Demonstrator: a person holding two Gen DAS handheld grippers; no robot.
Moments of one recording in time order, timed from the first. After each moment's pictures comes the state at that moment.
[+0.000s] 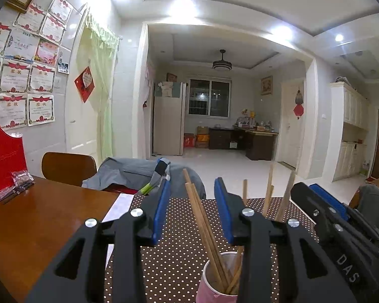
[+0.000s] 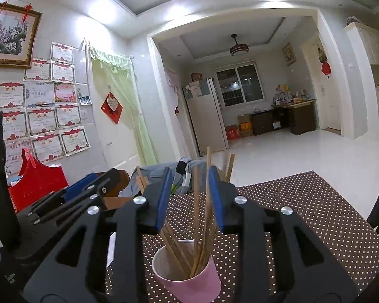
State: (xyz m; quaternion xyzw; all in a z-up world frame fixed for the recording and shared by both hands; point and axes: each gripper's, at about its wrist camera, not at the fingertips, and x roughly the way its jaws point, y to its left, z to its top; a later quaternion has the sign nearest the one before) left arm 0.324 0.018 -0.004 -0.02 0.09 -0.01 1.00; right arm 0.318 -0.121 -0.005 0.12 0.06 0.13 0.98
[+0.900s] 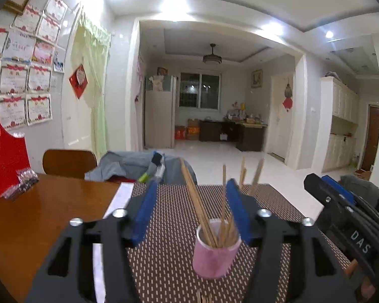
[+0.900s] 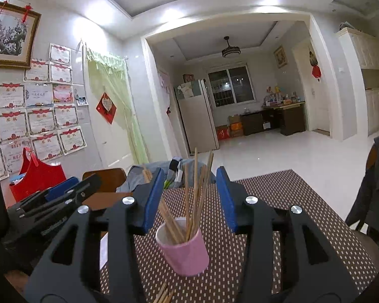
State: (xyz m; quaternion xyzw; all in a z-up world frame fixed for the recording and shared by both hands) left arm 0.238 0.030 0.009 -0.02 0.12 -0.04 0.99; right arm 0.240 -0.137 0.010 0.11 0.07 0.10 0.99
